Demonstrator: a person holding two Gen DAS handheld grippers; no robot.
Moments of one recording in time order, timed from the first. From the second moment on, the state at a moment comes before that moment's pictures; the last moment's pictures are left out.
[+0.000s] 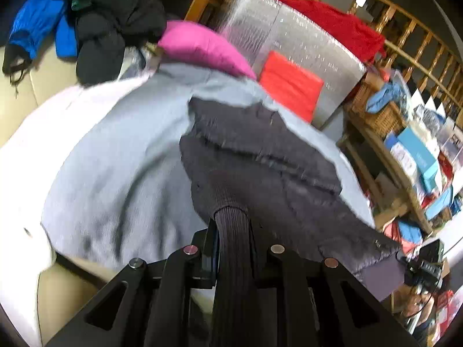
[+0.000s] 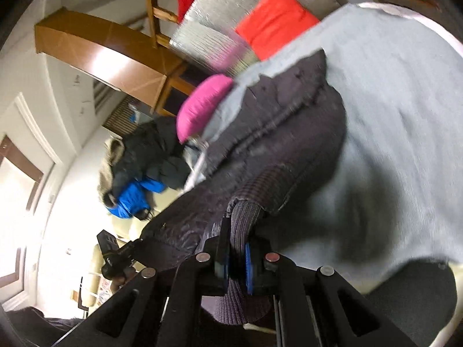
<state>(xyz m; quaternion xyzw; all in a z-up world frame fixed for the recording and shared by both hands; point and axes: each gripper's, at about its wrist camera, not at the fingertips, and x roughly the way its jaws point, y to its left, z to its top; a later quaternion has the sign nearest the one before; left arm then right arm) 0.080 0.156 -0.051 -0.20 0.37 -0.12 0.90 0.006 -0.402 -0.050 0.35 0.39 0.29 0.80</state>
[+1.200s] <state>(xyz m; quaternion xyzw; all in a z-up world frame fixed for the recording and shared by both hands) 0.295 0.127 0.038 -0.19 0.27 -0.10 0.94 0.253 -0.404 0.066 0.32 0.27 0.27 0.87</state>
